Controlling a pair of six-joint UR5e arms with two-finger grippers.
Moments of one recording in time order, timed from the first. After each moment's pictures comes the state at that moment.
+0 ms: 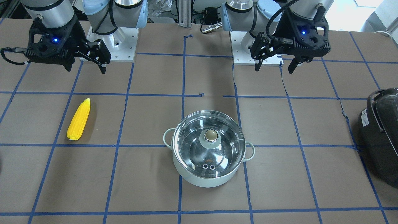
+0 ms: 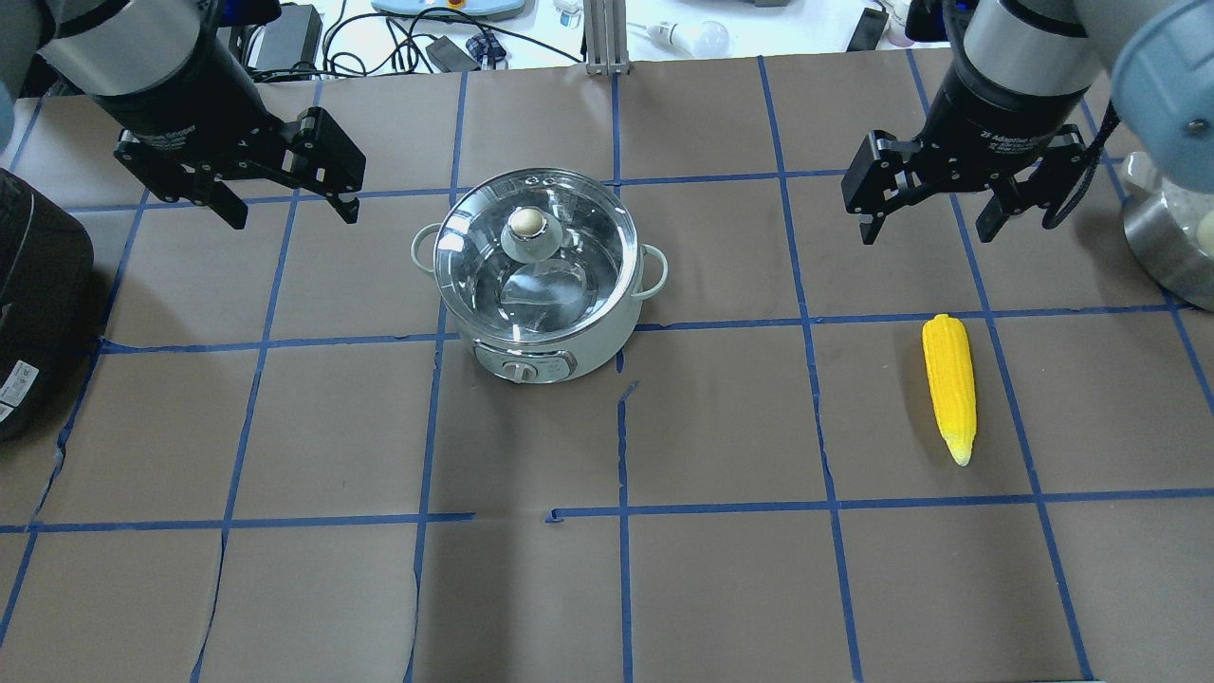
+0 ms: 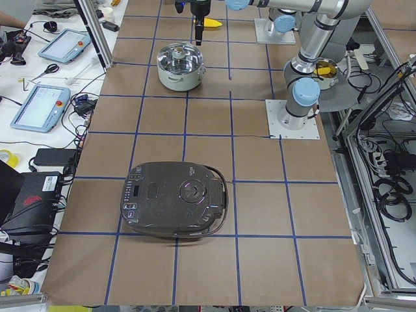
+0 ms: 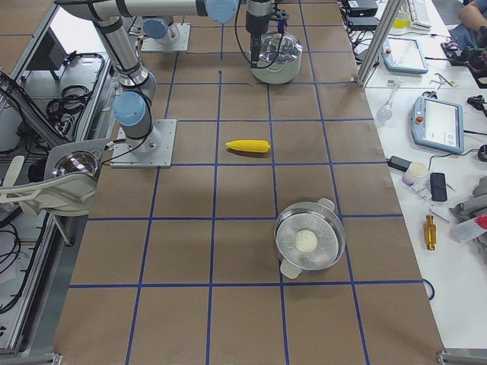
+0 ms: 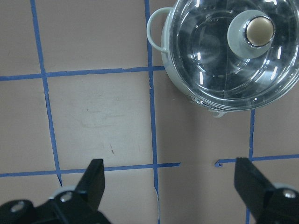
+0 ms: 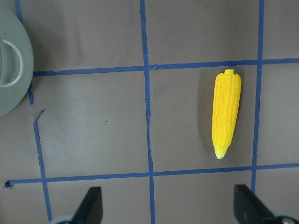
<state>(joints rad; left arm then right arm) -1.55 -1.52 -1.53 -1.61 1.54 0.02 1.55 -1.62 1.59 -1.50 -1.59 0.02</state>
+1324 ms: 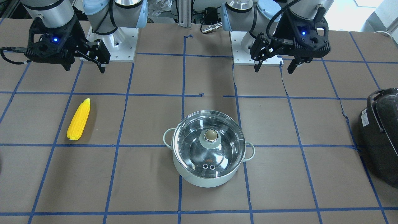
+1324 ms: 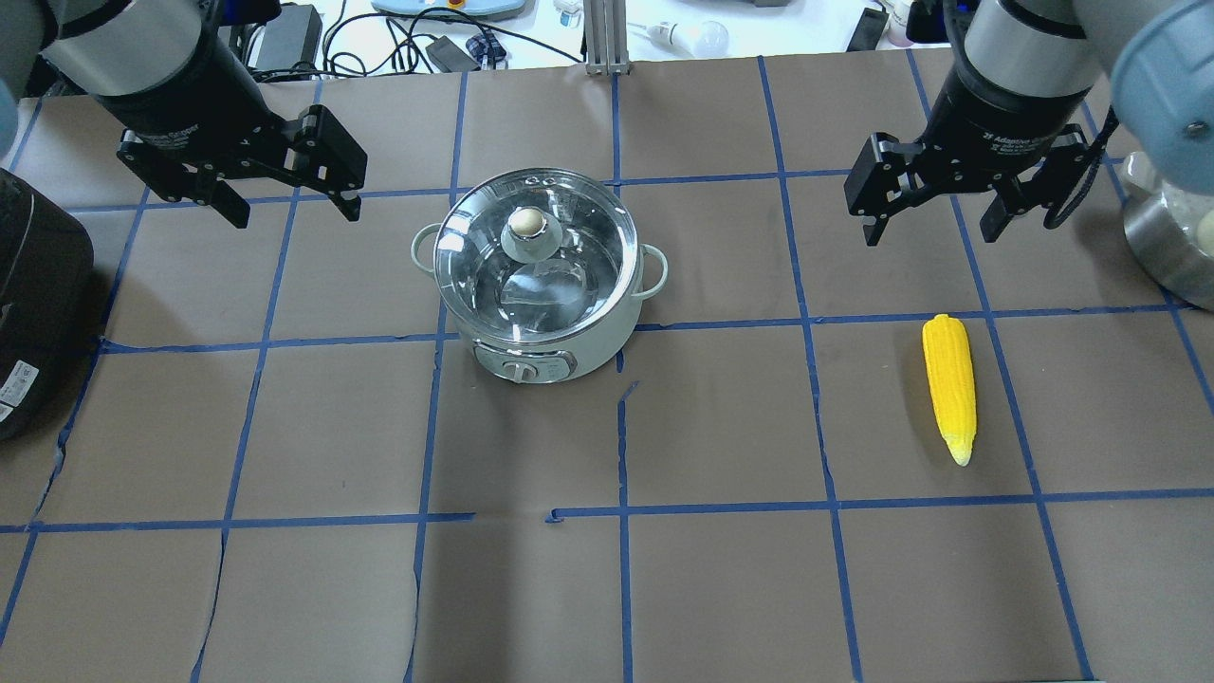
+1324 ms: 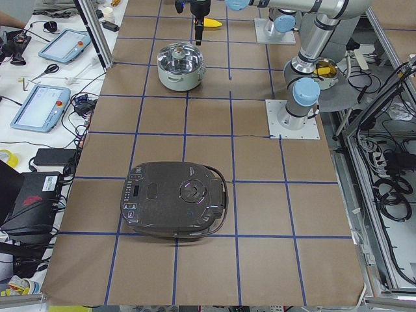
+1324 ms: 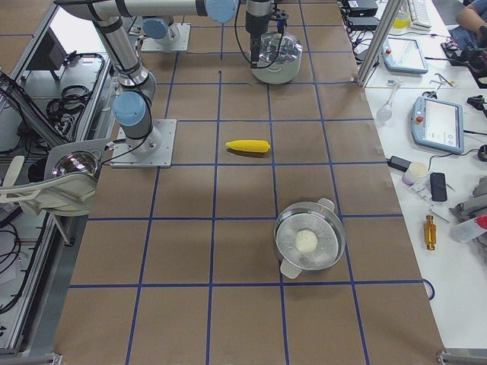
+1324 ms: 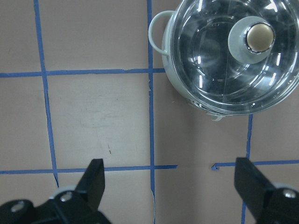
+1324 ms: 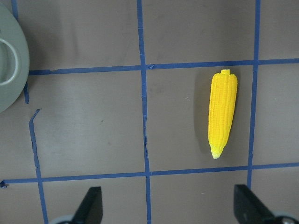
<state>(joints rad) -1.55 -1.52 -1.54 -1.60 1.53 0.02 1.55 -1.62 1.59 -1.50 -1.60 0.02</state>
